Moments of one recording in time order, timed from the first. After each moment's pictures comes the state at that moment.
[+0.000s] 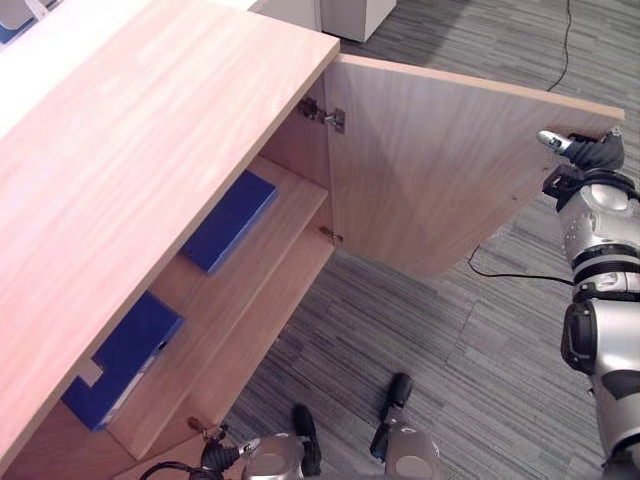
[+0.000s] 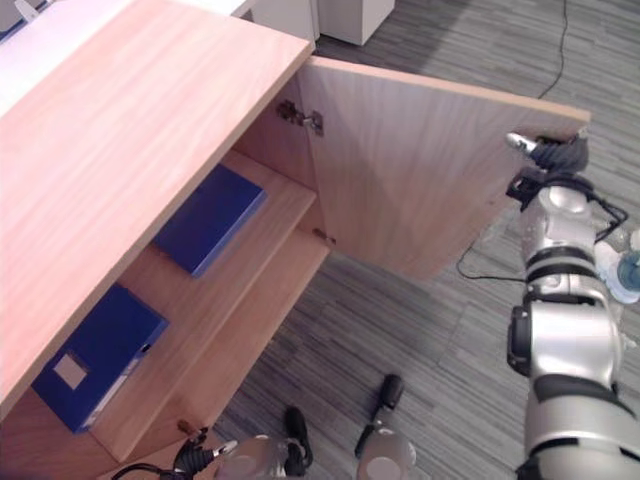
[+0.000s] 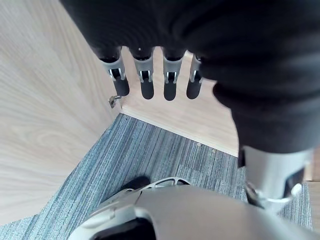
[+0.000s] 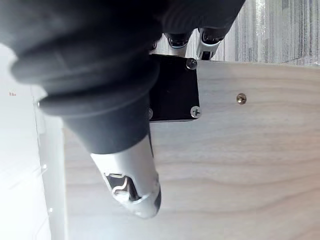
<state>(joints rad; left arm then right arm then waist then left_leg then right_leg) 0.21 0.11 0.02 0.85 0.17 -0.09 0.13 -1.07 -0.71 -0.03 1.13 0.45 -0.04 -0.15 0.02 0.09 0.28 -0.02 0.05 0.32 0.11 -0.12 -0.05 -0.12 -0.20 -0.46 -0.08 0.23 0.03</state>
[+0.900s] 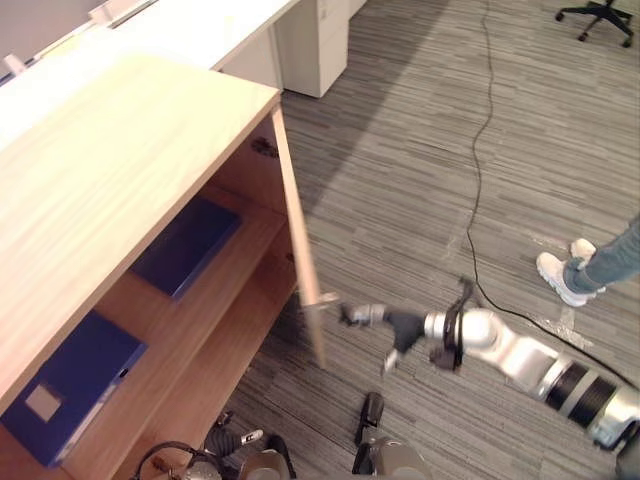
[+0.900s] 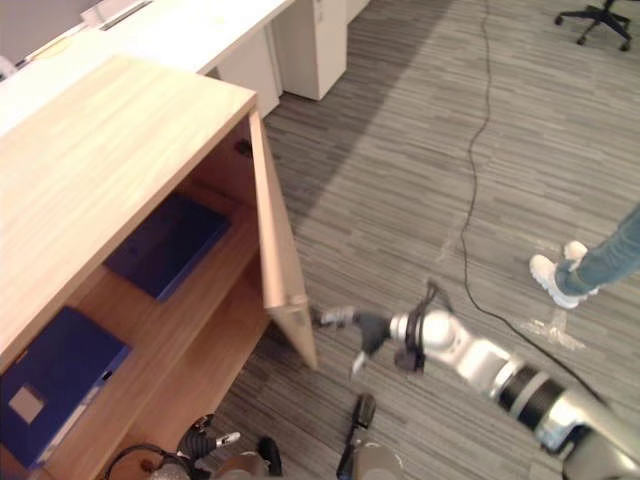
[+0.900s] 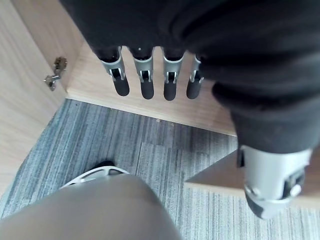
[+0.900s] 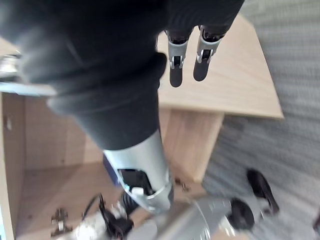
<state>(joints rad) 0.15 0.13 0.06 0.88 0.29 -0.08 0.08 -0.36 -0.90 0.88 0.03 0.22 -0.07 0.50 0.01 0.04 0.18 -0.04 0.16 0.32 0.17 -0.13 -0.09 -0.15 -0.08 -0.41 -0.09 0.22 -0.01</state>
